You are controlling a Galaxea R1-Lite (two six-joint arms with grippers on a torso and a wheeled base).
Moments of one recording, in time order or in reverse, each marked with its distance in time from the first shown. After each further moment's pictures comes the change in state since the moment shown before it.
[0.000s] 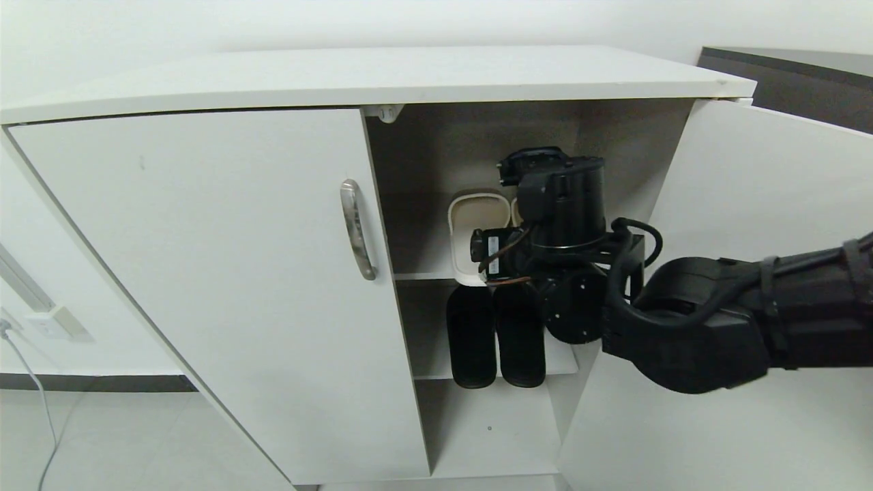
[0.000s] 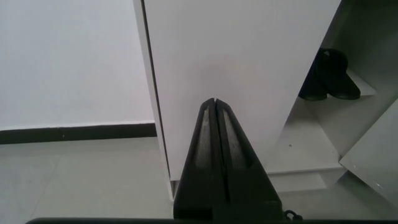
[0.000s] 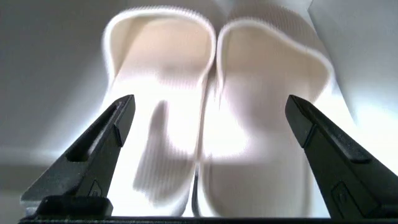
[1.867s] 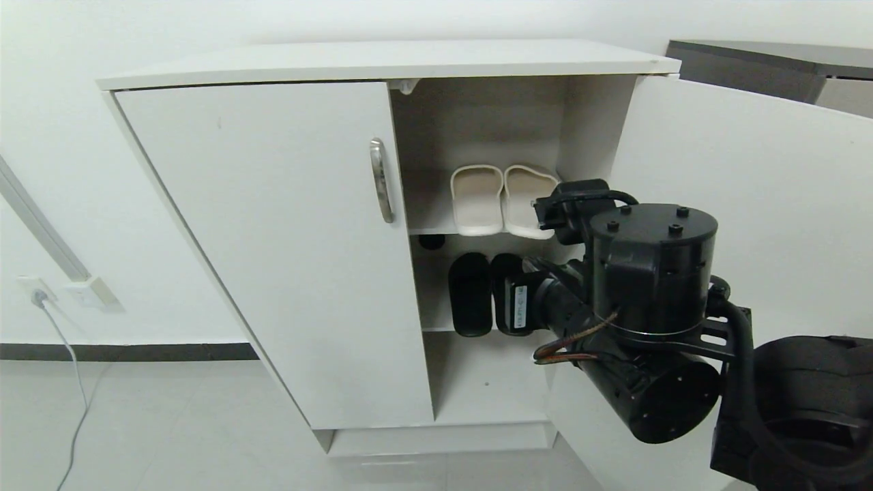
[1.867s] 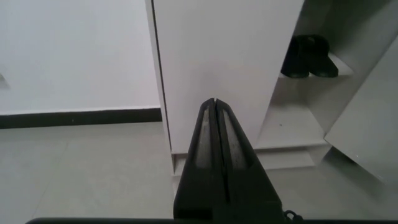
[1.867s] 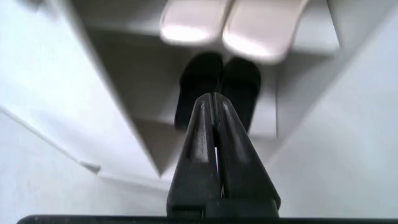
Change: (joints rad) left arm 0.000 0.000 0.000 0.000 -0.002 0.002; right arm 0.089 -0.177 0.352 -0.199 0.034 0.005
